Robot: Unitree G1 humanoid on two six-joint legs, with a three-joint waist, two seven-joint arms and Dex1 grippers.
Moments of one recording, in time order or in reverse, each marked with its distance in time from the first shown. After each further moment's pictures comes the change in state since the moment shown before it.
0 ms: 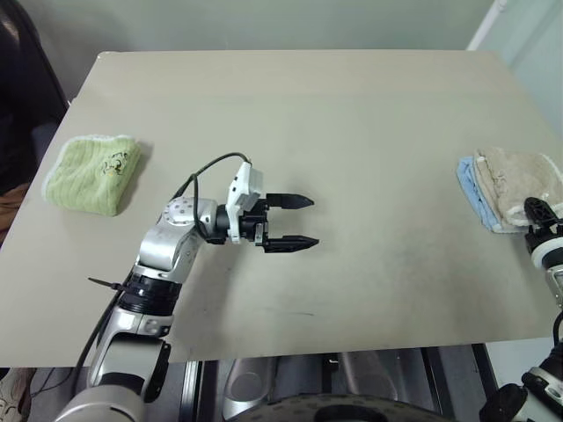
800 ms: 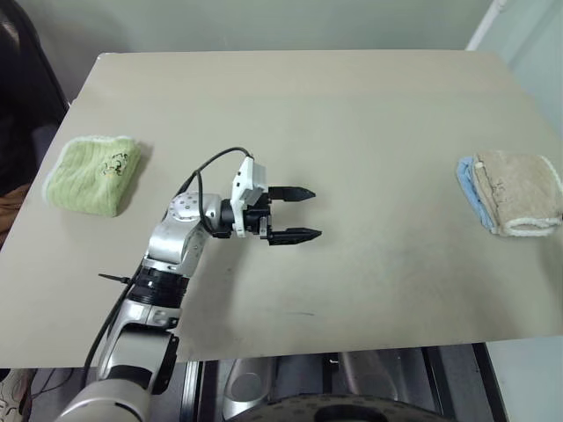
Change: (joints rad) left arm -0.039 -0.038 0.005 0.085 0.036 -0.086 -0.001; right arm 0.242 -0.166 -0.050 -0.142 0.250 0.028 0.035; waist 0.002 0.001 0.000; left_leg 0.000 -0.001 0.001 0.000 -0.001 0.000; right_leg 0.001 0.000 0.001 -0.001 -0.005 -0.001
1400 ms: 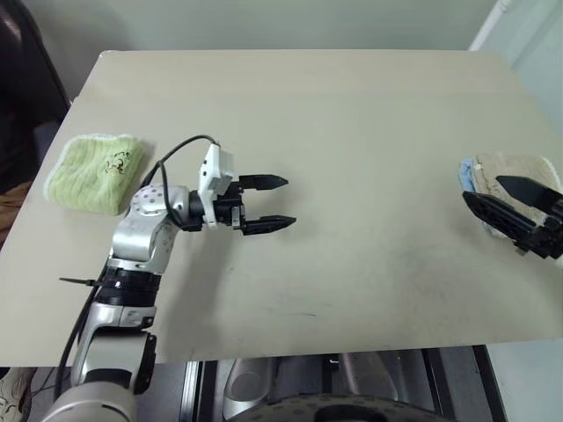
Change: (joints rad) left arm 0.038 0.145 0.099 -0.051 -0.042 0.043 0.001; right arm 0.050 -0.408 0.237 -0.370 -0.244 0.026 0.639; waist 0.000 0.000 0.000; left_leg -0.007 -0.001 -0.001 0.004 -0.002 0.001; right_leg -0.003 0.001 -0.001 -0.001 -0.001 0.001
